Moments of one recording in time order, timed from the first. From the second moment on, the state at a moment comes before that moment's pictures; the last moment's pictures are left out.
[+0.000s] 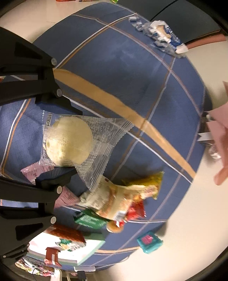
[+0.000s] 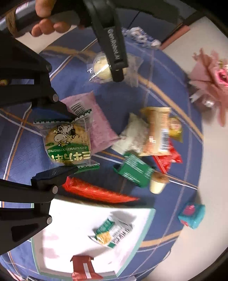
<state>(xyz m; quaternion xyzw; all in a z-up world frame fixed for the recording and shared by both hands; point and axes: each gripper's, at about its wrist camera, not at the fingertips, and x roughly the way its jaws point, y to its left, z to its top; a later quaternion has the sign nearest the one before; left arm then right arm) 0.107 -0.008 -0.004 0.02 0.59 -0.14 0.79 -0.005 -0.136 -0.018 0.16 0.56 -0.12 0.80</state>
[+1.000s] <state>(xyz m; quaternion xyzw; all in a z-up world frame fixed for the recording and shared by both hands) 0.003 -0.149 0.028 0.13 0.53 -0.29 0.79 -0.138 -0.311 0.013 0.26 0.52 -0.37 0.72</state>
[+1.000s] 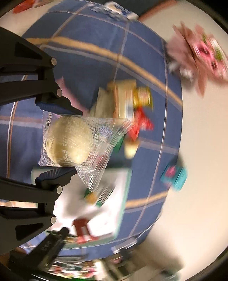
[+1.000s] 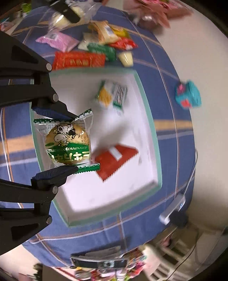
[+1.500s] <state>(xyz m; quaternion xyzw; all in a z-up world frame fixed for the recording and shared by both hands) -0.058 -0.238 0.001 0.21 0.52 -0.35 0.75 -0.193 -0.371 -0.005 0.31 0.51 -0.41 0.69</state>
